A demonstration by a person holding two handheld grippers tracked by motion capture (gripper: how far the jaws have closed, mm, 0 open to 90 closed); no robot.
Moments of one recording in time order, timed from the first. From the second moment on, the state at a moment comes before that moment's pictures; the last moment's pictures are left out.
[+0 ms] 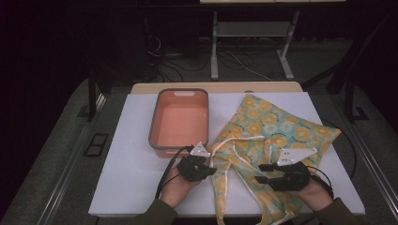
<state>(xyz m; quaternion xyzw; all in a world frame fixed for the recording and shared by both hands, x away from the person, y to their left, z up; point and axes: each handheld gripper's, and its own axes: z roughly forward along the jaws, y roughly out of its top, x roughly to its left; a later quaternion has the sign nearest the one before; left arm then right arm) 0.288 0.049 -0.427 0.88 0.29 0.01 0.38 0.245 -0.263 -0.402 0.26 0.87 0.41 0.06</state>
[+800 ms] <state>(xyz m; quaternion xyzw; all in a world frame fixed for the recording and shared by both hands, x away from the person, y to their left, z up) 0.291 0.051 -0.427 0.87 0.29 0.01 0.39 0.233 -0.266 -0.441 0.26 0.91 0.31 0.09</state>
